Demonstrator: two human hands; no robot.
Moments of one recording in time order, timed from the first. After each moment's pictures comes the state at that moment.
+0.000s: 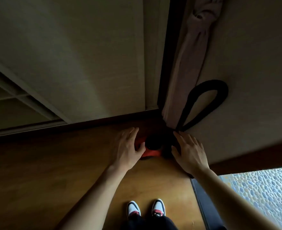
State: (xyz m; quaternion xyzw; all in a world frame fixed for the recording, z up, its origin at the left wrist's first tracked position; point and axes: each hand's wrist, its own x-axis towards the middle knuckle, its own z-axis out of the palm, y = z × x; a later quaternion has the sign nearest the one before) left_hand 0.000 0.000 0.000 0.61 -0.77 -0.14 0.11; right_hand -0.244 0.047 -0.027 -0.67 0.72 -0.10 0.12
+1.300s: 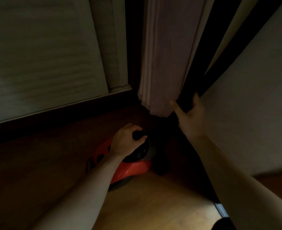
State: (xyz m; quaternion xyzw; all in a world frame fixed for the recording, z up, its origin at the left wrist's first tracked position) left_hand -0.127 -0.205 -0.608 0.47 -0.81 -0.29 0.21; right_hand -0.326 -0.136 -0.507 -0.45 0.64 -0.60 0.17
